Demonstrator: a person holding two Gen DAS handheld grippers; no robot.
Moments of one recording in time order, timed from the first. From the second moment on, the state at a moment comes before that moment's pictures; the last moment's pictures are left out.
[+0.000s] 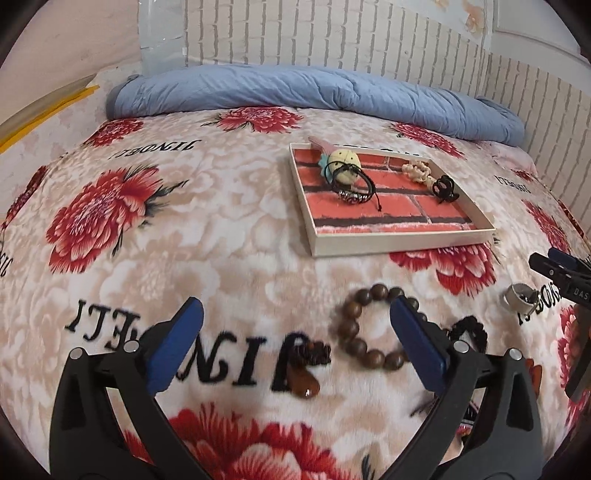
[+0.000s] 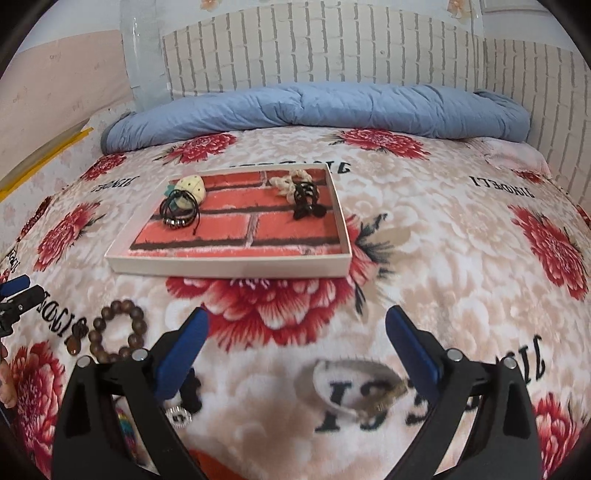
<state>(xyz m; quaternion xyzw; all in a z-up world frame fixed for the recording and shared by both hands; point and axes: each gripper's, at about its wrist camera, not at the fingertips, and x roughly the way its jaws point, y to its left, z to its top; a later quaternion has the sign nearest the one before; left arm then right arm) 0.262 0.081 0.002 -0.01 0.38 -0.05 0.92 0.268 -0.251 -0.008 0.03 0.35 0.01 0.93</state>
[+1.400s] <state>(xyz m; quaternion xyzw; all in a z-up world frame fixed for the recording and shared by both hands) 0.228 0.101 -0.055 -0.02 0.41 -0.04 0.91 0.152 -0.236 -0.055 -0.01 0.37 0.01 0.93</state>
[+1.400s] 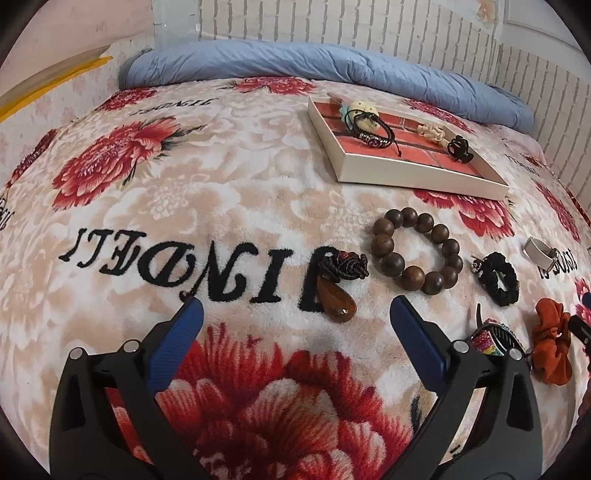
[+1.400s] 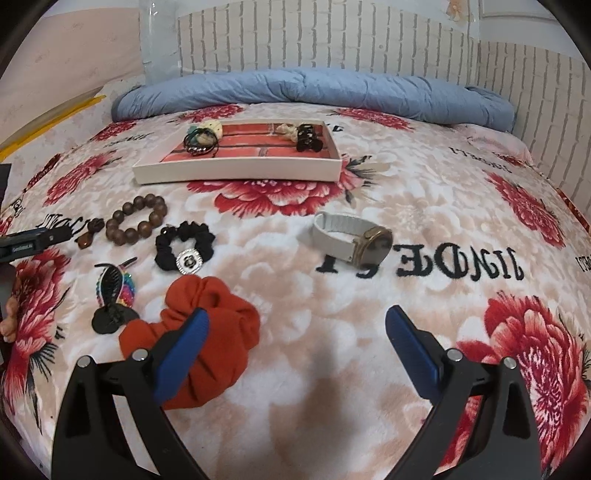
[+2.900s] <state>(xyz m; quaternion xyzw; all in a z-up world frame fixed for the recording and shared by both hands) 0.269 0.087 -0.069 -0.01 0.44 -0.06 0.90 0.181 -0.224 -0.065 0.00 0.40 0.09 0.91</state>
